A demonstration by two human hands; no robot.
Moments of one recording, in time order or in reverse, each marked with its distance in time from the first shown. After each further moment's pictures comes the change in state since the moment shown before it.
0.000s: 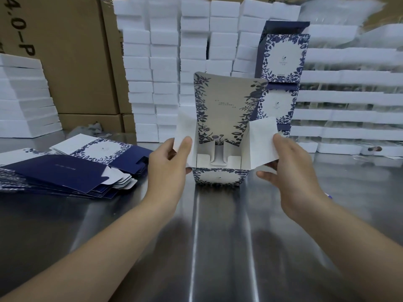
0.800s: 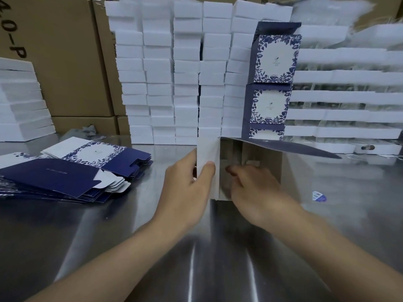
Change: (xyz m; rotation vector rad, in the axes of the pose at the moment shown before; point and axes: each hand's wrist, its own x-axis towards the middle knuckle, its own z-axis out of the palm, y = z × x) left_hand -0.039 0.003 0.014 0.279 -0.262 0.273; right_hand -0.030 0.004 0.011 -1.222 -0.429 -0.208
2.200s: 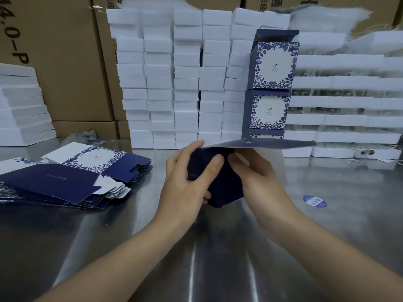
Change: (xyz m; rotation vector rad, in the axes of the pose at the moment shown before) left_hand 0.005 -0.002 -0.001 -0.246 -0.004 -0.221; right_hand 0.000 -0.012 0.001 1.107 0.184 -0.108
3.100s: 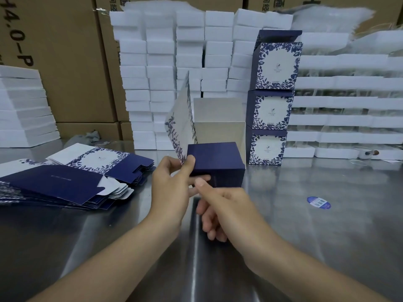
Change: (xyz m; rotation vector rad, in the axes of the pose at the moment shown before) left_hand 0.011 0.001 -0.007 -0.305 0.217 -0.160; right_hand -0.029 0.010 0.036 -0.109 -0.165 0.331
